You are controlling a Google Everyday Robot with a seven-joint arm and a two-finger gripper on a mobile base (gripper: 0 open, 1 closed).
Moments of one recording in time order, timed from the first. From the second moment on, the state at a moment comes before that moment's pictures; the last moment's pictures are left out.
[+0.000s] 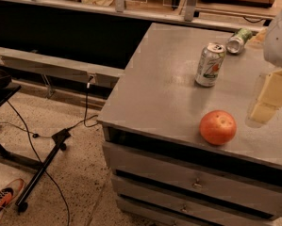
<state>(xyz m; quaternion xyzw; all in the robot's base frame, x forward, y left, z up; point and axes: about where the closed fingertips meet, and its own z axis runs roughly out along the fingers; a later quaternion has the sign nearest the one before) 0.437 -0.217 0.968 -0.60 0.78 -0.04 0.16</state>
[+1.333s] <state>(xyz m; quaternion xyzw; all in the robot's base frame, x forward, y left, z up) 0.404 -0.203 0.892 -0.64 0.76 0.05 0.12</state>
